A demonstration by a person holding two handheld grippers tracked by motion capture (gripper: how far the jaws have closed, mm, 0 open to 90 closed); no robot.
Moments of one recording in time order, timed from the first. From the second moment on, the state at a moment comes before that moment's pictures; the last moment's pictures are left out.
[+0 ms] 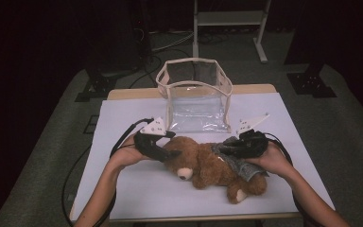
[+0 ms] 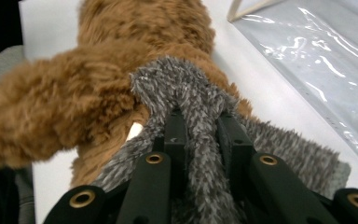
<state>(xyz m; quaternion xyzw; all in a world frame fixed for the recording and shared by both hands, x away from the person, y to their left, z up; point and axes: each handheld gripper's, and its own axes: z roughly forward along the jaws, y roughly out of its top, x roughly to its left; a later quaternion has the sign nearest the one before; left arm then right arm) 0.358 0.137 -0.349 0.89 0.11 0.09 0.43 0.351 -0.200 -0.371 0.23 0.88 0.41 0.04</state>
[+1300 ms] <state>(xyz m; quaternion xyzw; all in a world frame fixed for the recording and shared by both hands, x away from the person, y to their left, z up) 0.329 0.112 -0.378 0.91 0.07 0.03 0.40 0.335 -0.192 -0.346 0.18 0.89 0.43 0.05</state>
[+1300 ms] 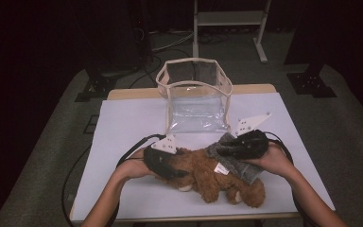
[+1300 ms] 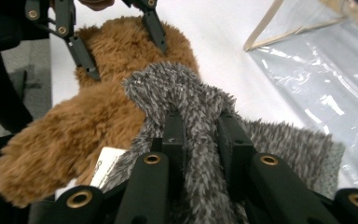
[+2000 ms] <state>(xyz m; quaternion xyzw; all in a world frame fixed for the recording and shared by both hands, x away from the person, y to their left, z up) 0.328 0.111 -0.371 0.92 0.06 0.03 0.39 0.319 -0.198 -0.355 0.17 0.88 0.43 0.05</state>
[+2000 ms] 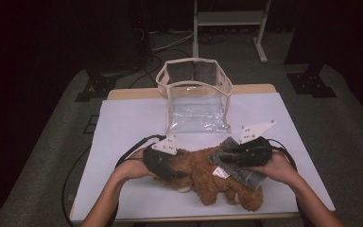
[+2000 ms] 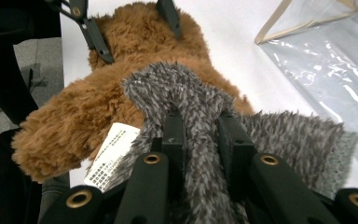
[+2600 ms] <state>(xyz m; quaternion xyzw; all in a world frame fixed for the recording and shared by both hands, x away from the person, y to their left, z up) 0.323 0.118 -0.379 0.92 0.09 0.04 0.39 0.329 -0.189 -0.362 0.17 0.89 0.43 0.05</state>
